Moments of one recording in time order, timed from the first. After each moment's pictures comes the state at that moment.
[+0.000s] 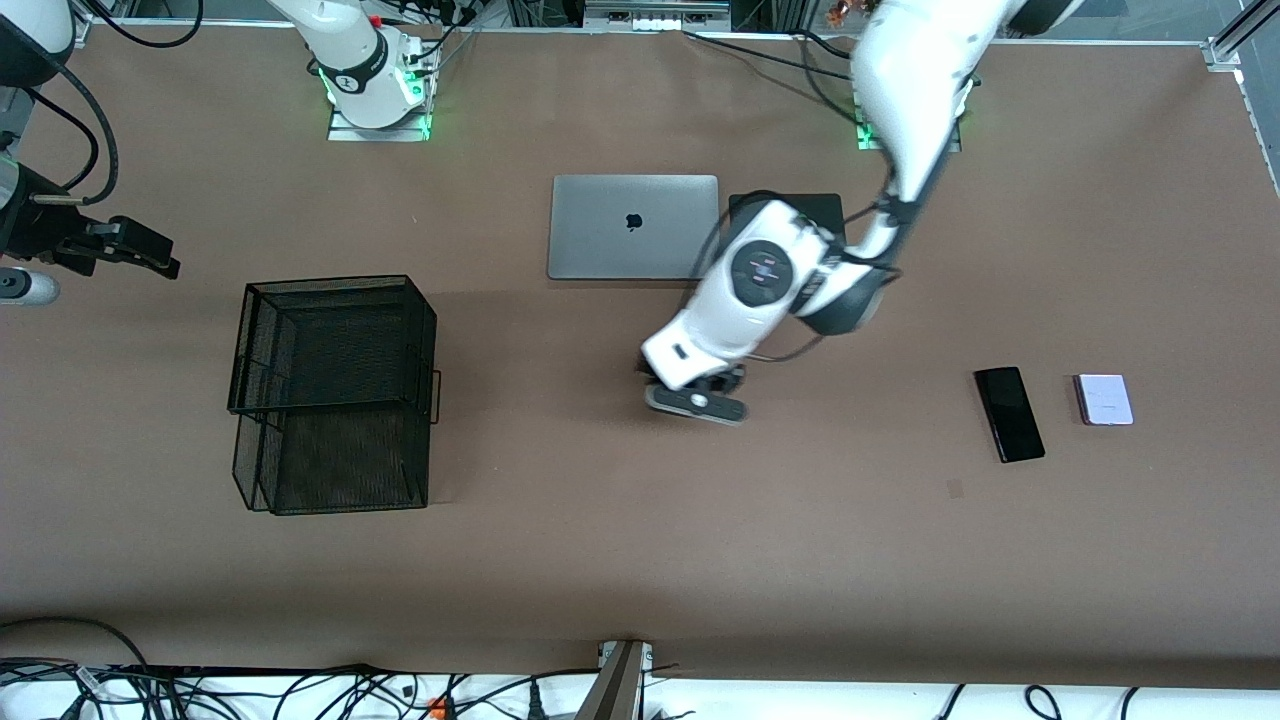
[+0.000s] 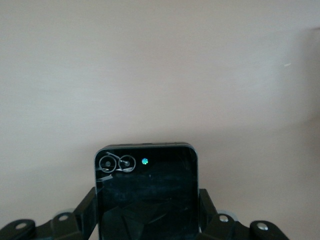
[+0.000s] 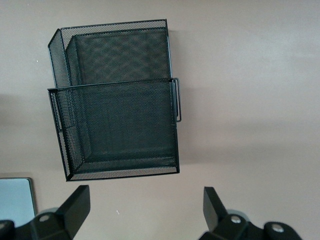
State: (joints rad) left arm -0.56 0.76 -0.14 -1.45 -0.12 2.45 -0.47; right arm -0.04 0.06 0.00 -1.63 -0.01 1.65 -0.01
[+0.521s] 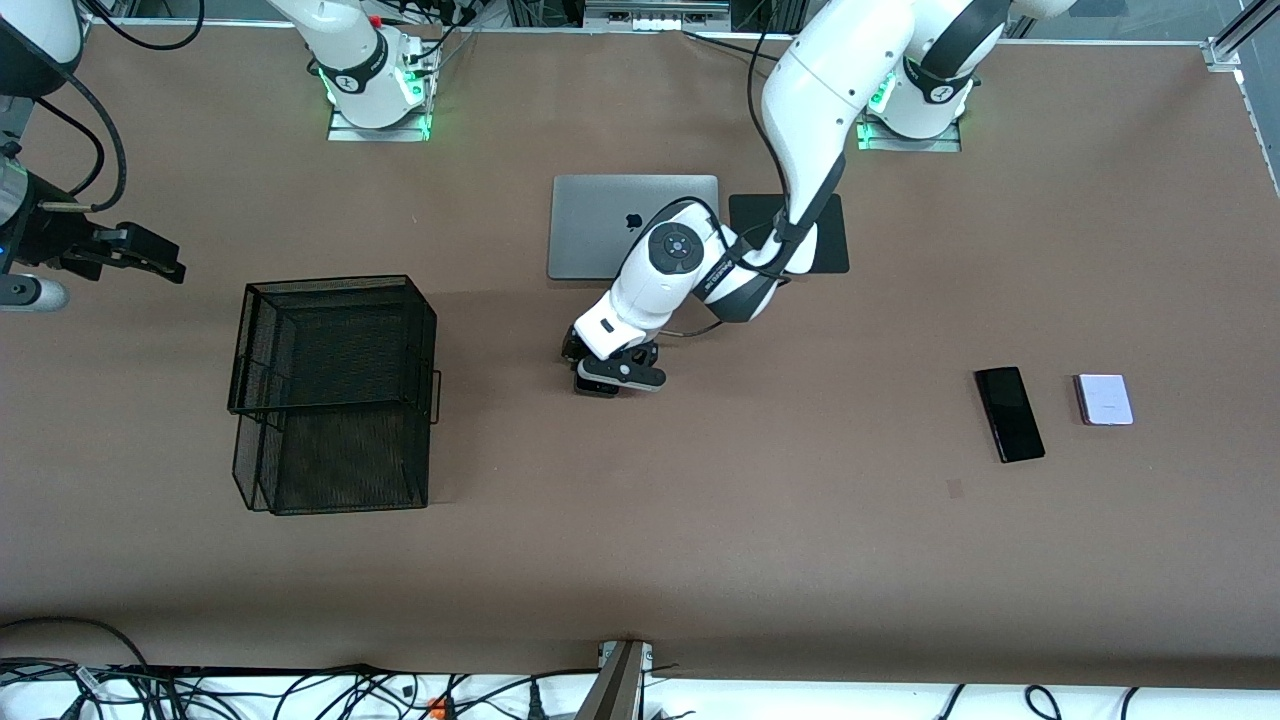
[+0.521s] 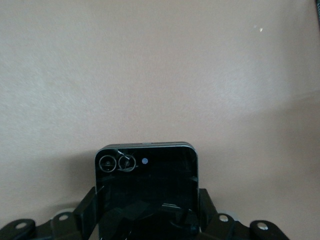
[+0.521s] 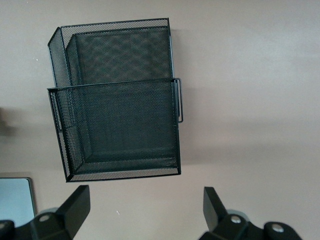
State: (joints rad) left arm -0.69 0.94 -0.14 -1.42 -0.12 2.70 -0.61; right arm -0.04 0.07 0.01 -1.63 -0.01 1.66 -0.01
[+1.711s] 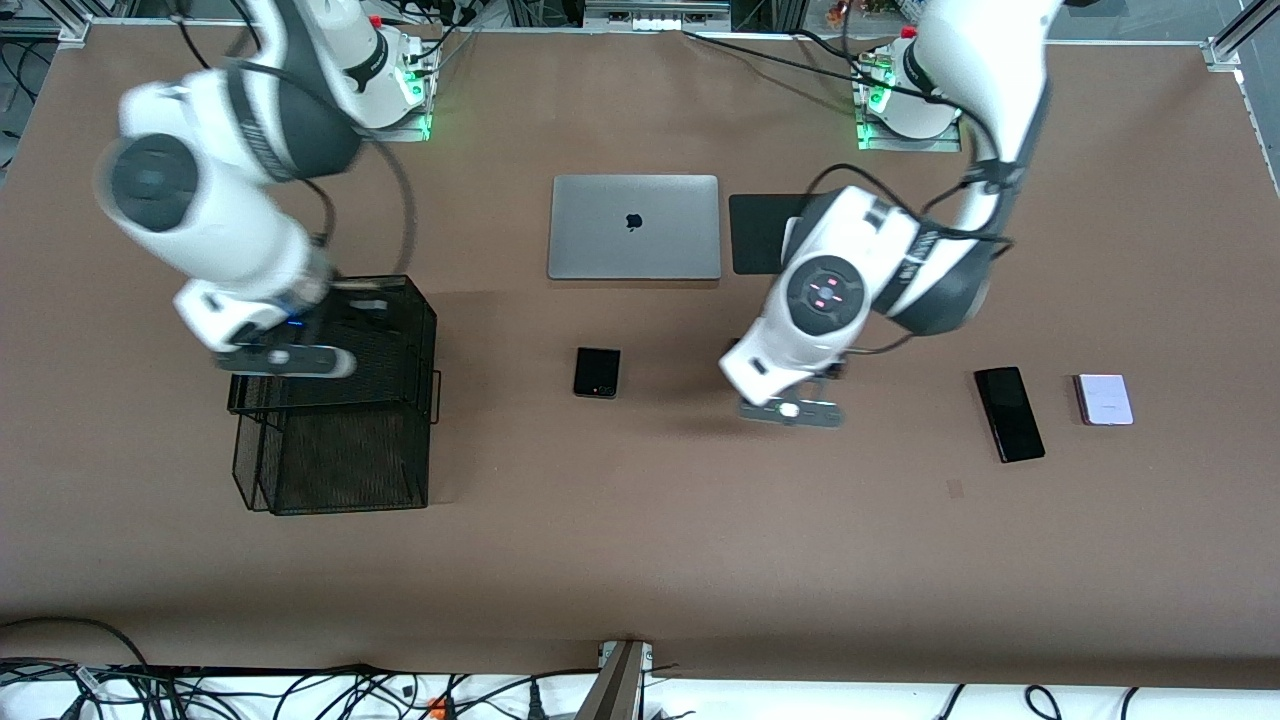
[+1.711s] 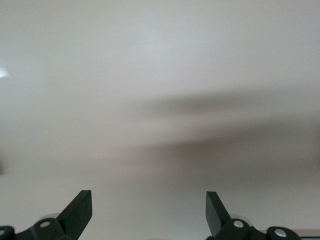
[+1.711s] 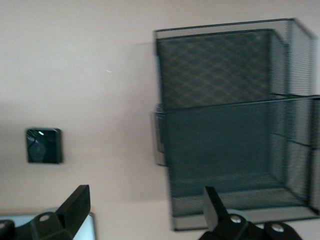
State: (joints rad) left arm -0.39 0.60 -0.09 -1.38 0.14 1.76 -0.41; right arm 0.34 0.28 0.02 -1.64 -0.01 1.91 0.43
